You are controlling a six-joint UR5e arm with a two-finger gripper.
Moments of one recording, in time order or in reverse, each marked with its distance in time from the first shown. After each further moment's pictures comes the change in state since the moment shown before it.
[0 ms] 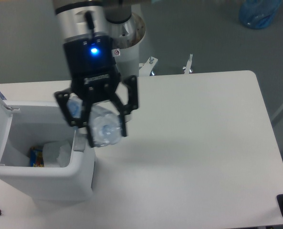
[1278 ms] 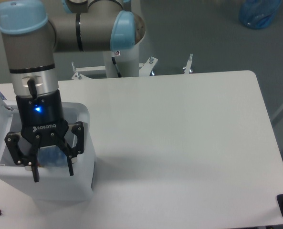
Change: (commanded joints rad) arm -0.098 -0.106 -0.025 0.002 0.009 0.103
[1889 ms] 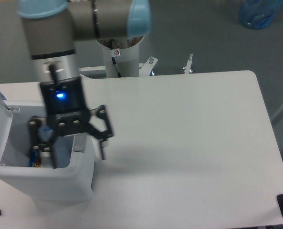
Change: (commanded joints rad) arm 0.164 0.067 -0.043 -0.006 0.043 0.285
